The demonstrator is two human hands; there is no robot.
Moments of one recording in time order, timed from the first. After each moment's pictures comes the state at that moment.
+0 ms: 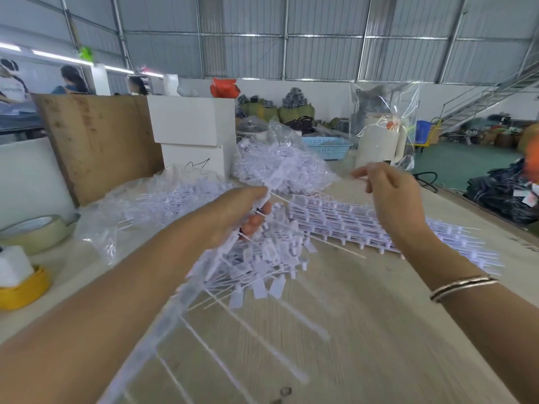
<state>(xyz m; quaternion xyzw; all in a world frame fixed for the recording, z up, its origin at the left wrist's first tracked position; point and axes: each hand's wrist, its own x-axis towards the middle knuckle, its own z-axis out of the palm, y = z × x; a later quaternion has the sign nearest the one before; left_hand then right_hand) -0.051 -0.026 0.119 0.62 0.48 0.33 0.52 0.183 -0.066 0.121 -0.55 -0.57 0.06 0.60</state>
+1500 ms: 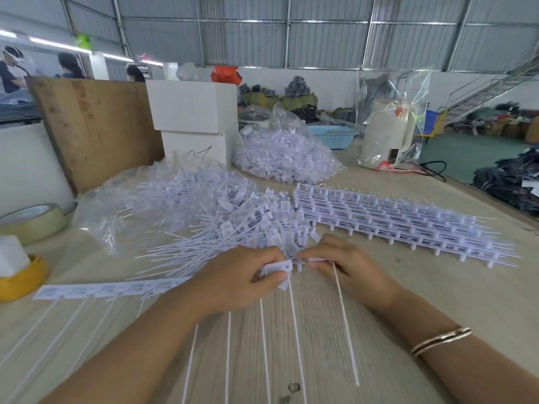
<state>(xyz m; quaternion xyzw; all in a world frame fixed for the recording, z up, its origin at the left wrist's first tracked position) -0.075 -0.066 0.030 0.90 0.37 0.20 0.15 0.161 -0.071 0.015 -0.37 -0.86 0.05 0.35</state>
